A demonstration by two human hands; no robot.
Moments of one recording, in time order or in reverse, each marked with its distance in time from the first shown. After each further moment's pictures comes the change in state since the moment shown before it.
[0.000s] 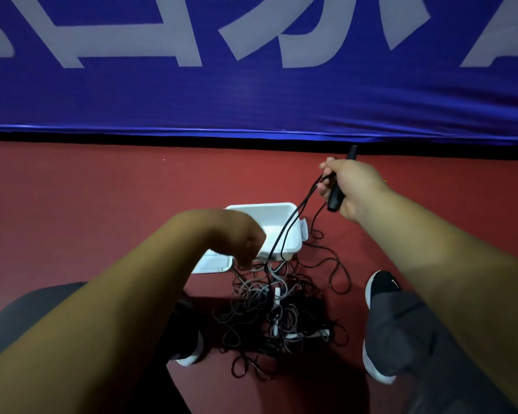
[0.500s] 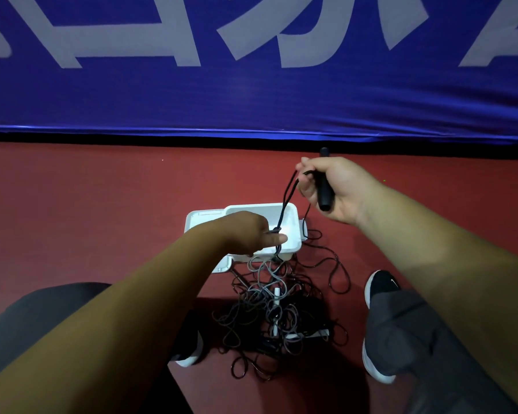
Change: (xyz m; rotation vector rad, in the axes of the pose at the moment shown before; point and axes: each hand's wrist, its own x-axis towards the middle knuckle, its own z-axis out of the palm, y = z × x) left_hand 0.032 0.008 0.017 -0.087 0.240 -0.165; right_hand -0.033 -0.007 0.017 0.165 -0.277 0.191
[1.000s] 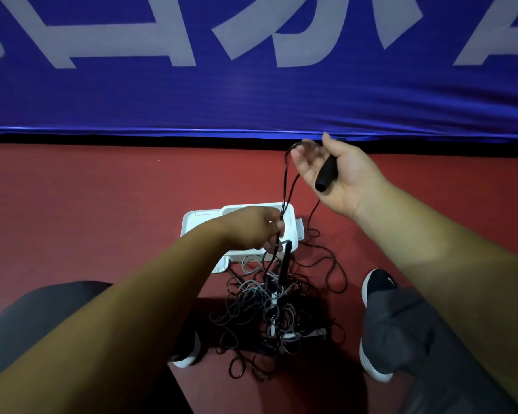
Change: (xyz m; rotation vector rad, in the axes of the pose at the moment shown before) left_hand 0.003 0.014 0.003 -0.457 0.063 0.137; right_hand -0.002 -0.014 -0.002 0.351 -0.093 -0.099
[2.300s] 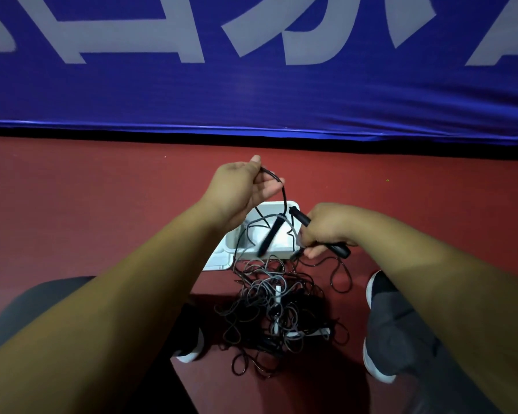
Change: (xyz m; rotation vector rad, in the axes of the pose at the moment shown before) left_hand -0.014 0.033 -0.034 -1.231 0.485 0.027; right_hand 0.016 0.045 -0.056 -1.653 -0.013 0.402
